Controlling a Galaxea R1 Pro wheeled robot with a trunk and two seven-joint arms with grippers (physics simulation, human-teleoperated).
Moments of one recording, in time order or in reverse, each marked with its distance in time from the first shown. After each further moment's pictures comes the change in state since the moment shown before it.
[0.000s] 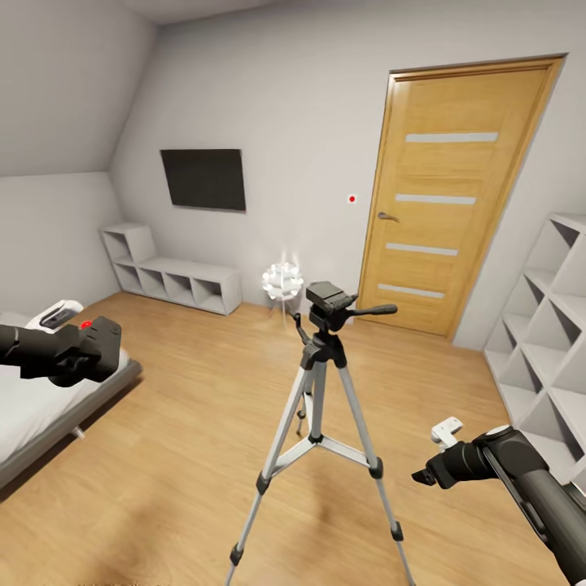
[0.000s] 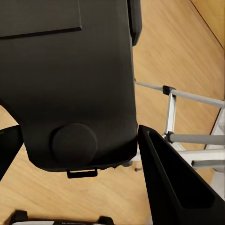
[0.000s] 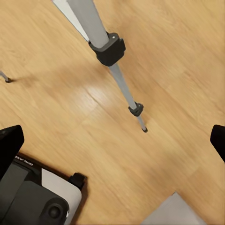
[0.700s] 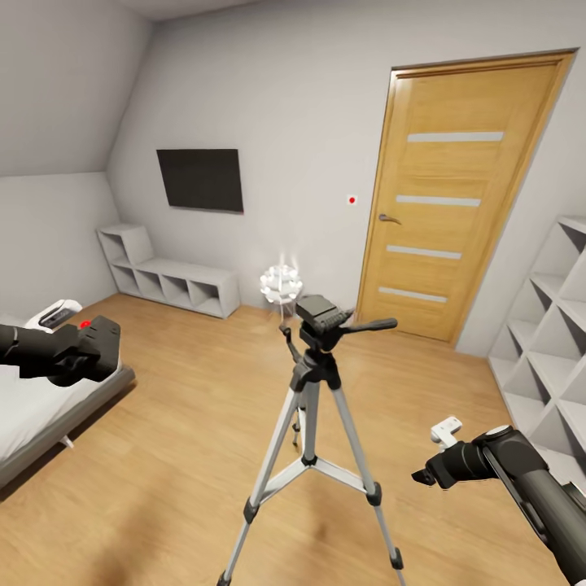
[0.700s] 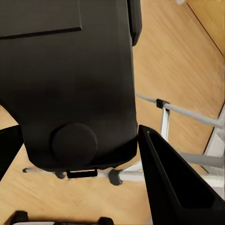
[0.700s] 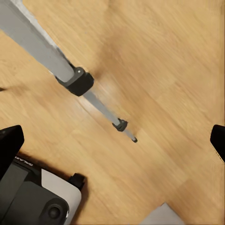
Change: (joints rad) left arm 0.000 0.001 0.004 0.000 -0.002 0.001 0.001; right arm 0.000 0.001 0.000 -0.002 -0.001 -0.001 -0.001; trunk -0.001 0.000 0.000
